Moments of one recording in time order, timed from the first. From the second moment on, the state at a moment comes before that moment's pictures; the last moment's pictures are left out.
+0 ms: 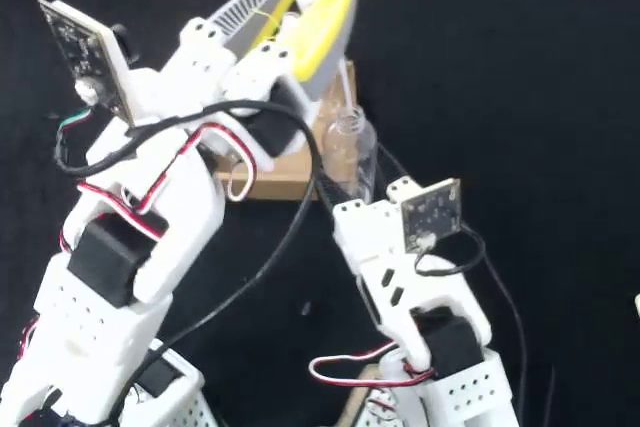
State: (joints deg) left arm 29.9 -43.4 6.1 28.1 15.4; right arm -20.1 -92.8 81.4 28.9 -0.6
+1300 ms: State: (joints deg) left arm 30.2 -43.5 8.7 27.6 10.3; right arm -20.0 -92.8 81.5 28.9 -0.6
